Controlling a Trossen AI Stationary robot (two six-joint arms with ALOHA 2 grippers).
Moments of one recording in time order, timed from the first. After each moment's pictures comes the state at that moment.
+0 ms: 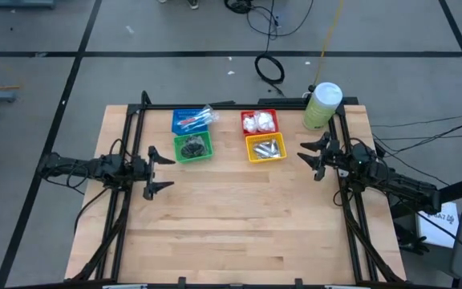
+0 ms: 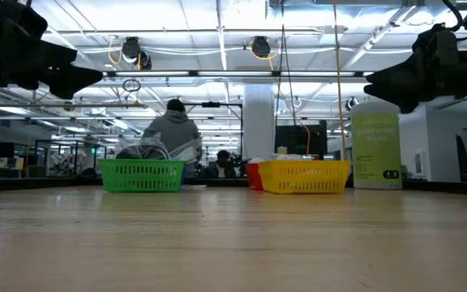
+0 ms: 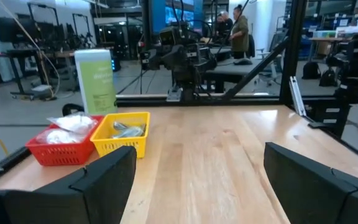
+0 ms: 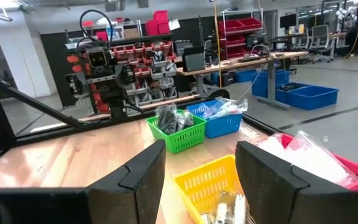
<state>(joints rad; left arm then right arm) -0.14 0.04 0.02 0.03 -0.13 0.03 -0.38 0.00 0.02 0.05 -0.11 0.14</state>
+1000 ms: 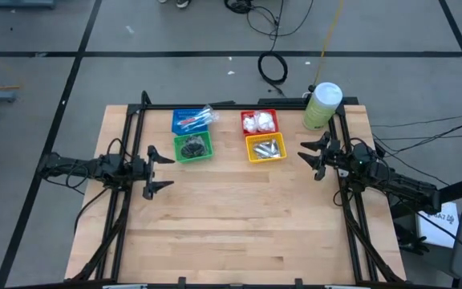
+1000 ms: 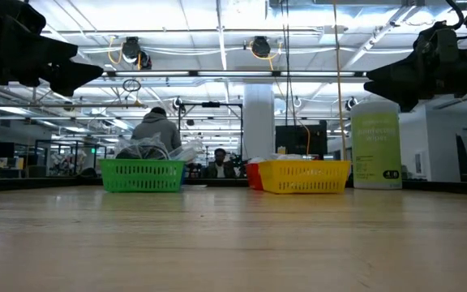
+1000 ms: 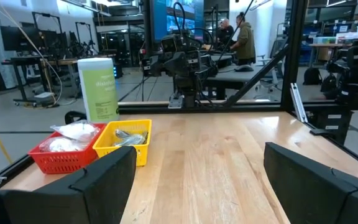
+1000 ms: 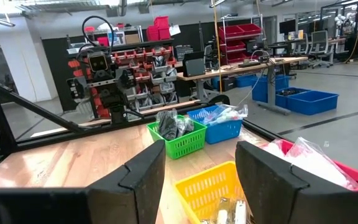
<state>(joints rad) -0.14 0.04 0.01 0.08 -0.14 0.05 -0.38 0.00 0.02 0.07 -0.11 0.14</state>
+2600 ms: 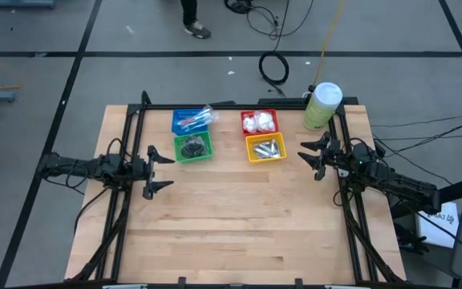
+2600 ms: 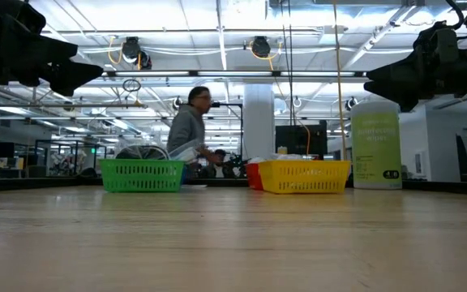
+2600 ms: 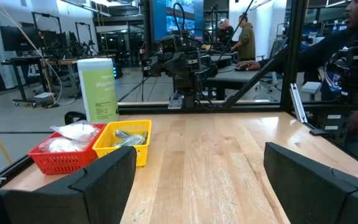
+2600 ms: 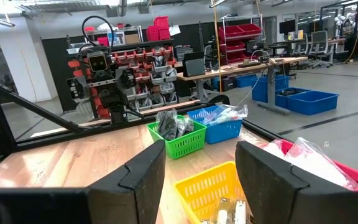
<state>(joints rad) -0.14 0.04 0.02 0.08 -0.14 0.05 -0.38 0.00 0.02 0.07 -0.11 0.14</state>
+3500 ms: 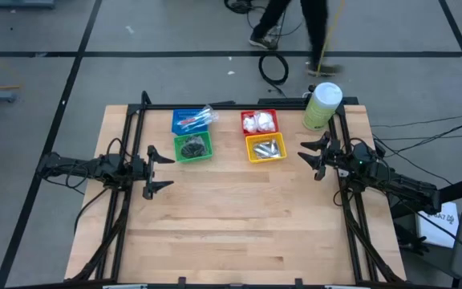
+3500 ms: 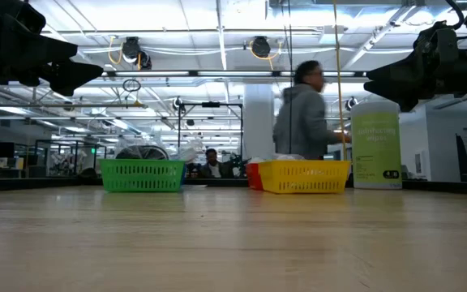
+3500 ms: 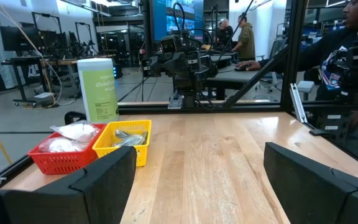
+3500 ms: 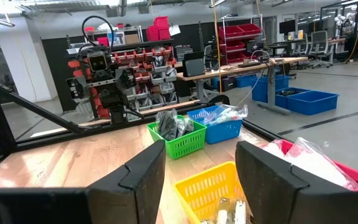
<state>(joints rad) -0.14 0.04 0.02 0.08 -0.14 0.05 -0.38 0.00 0.02 0.07 -0.11 0.14</state>
